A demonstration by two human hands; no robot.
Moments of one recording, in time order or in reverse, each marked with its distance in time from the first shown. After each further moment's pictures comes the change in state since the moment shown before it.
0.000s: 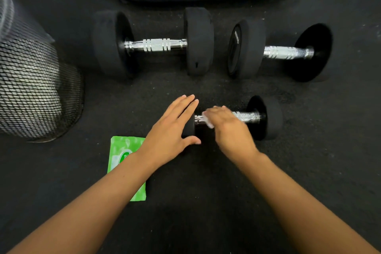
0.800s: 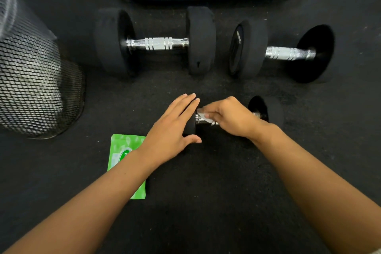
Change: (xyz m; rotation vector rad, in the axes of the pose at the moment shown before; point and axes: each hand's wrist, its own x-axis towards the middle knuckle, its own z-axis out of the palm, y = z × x) left_hand 0.001 0.001 -0.003 0.021 0.011 0.012; right_hand 0.045 0.019 -0.026 0.242 -0.414 -0.078
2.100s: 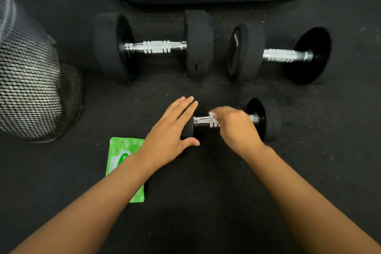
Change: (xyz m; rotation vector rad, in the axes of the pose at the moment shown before) left_hand -0.001 -0.001 0.005 -0.014 0.006 -0.012; right_hand -0.026 -0.005 0.023 -0.182 0.322 0.230
